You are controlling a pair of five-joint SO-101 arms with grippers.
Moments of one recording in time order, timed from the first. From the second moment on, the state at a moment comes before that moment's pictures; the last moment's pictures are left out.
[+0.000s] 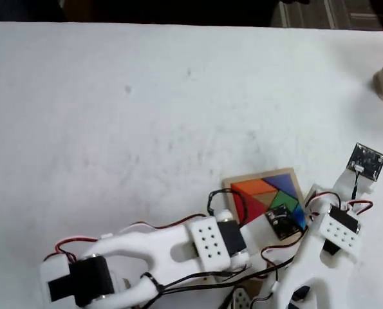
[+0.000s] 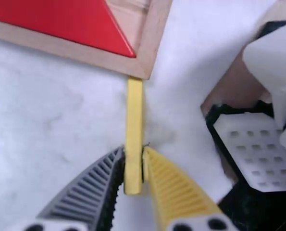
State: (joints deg) left arm 65.3 -2.0 32.2 68.0 7.5; right arm 32.6 -40.0 70.4 34.0 8.0
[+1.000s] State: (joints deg) left arm 42.3 -1.1 17.9 70.9 11.5; right arm 47.8 -40.0 70.0 30.6 25.9
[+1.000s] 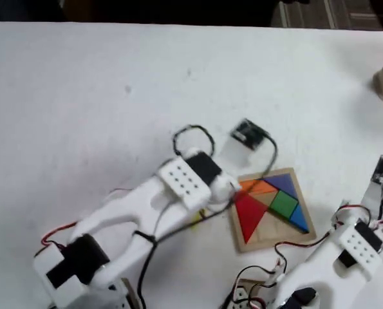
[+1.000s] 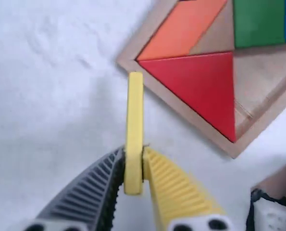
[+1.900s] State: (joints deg) left arm -5.8 -31.2 45.5 66.1 1.1; right arm 45.1 -40.0 75.4 49.1 53.6
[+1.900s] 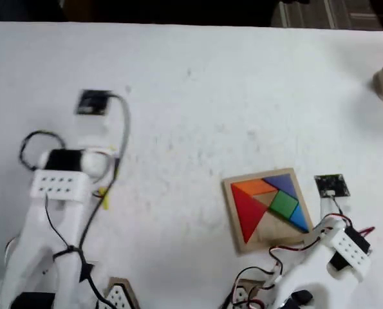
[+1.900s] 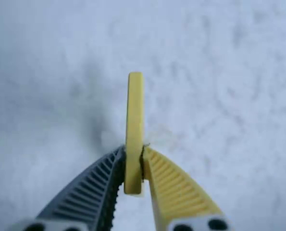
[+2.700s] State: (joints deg) left arm -15.3 -31.2 51.9 56.0 4.1; right arm -1.7 -40.0 70.3 55.1 22.1
